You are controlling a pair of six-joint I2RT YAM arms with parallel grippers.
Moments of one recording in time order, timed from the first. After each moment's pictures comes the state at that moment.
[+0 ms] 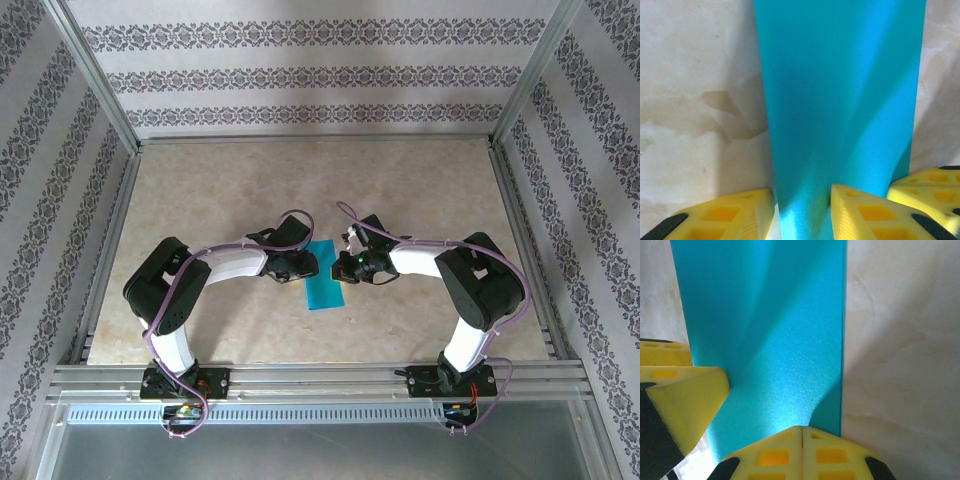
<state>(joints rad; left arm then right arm) -0.65 1.79 0.98 -0.30 0.15 -0.84 0.53 1.75 0.81 -0.14 -0.53 0.65</state>
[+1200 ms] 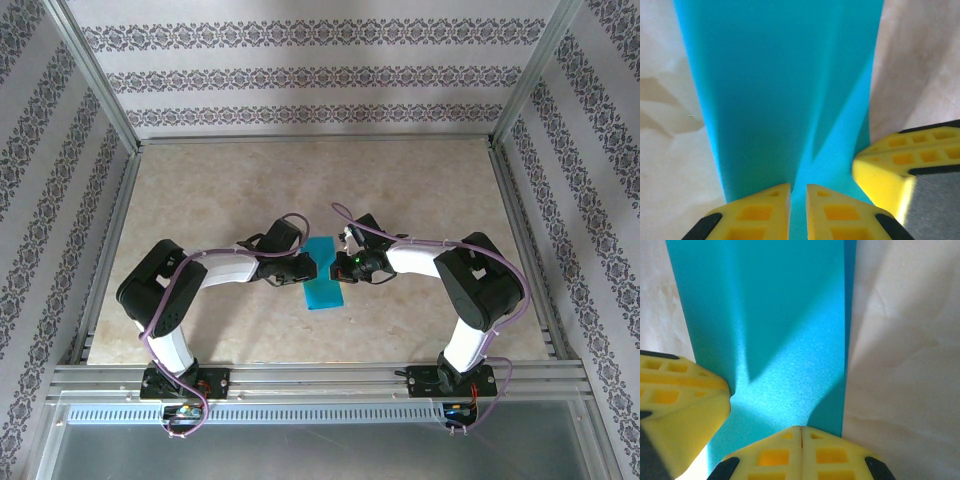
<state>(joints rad) -0.61 1.75 0.85 -0.08 0.35 -0.77 0.55 1.76 0.84 -0.19 -0.48 0.62</state>
